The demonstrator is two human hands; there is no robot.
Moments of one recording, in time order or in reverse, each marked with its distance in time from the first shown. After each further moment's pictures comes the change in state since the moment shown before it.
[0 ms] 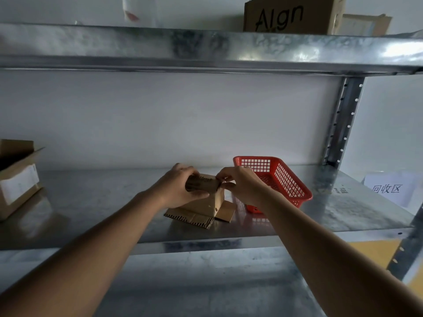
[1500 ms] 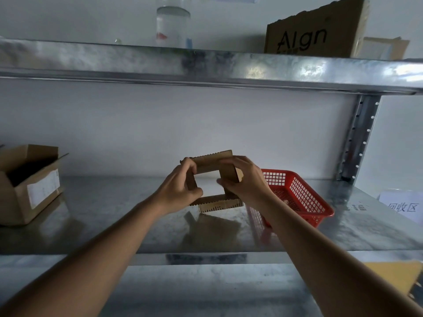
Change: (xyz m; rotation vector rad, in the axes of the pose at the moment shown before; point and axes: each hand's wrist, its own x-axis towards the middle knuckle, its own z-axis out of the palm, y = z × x) left_hand -0.027 -0.021 -0.033 -0.390 0.216 0.025; right_hand 0.022 -0.048 0.005 0.233 0.334 -0.060
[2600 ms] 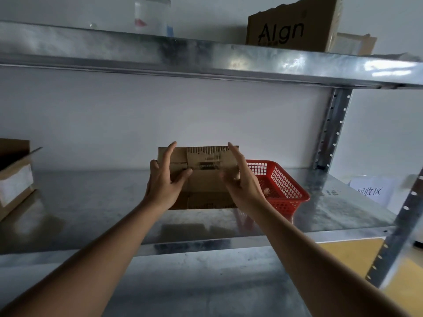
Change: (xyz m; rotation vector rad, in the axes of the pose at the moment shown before) left_hand -0.001 -0.012 0.034 0.015 0.339 -0.015; right_hand -0.048 0.018 0.002 0.228 0.124 -0.006
